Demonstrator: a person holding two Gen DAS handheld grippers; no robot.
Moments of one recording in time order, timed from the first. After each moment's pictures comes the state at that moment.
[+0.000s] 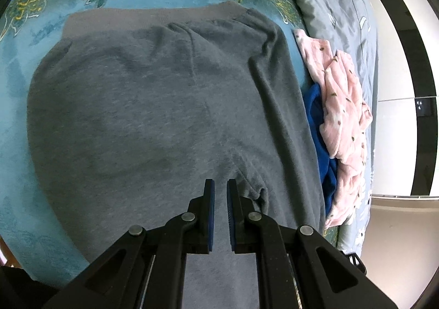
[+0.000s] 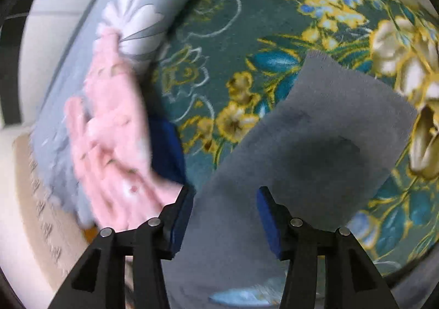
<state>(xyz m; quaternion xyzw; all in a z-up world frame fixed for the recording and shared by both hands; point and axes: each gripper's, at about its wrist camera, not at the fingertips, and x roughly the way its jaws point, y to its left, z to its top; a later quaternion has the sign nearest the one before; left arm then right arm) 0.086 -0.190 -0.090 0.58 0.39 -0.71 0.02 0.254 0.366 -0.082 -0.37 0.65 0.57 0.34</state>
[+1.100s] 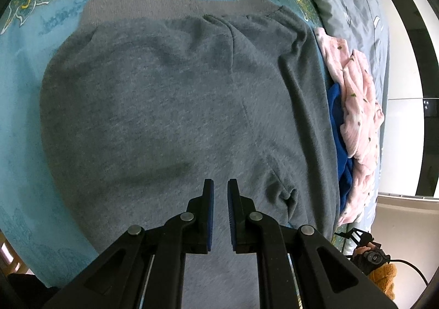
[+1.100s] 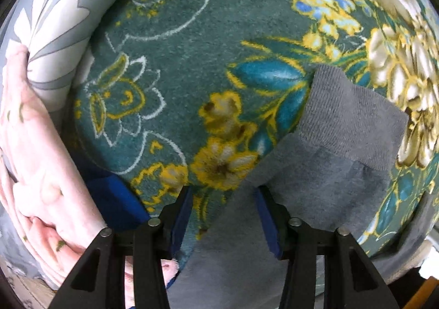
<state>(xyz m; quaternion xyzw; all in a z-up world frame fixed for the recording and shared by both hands) 0.093 -0.206 -0.110 0.60 0.38 -0.70 0.02 0.209 0.387 -0.114 -0.47 0.61 0.42 0.47</state>
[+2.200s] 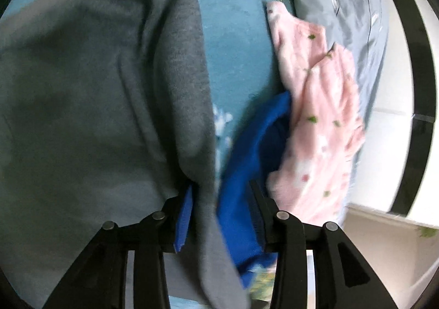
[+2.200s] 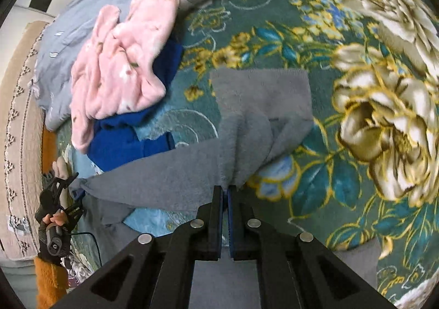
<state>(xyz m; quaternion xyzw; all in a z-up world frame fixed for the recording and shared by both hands) -0.080 -0.097 -0.119 0.61 0.43 -0.67 -0.02 0.332 0.265 -0.037 -0.51 0.47 0.68 0.24</state>
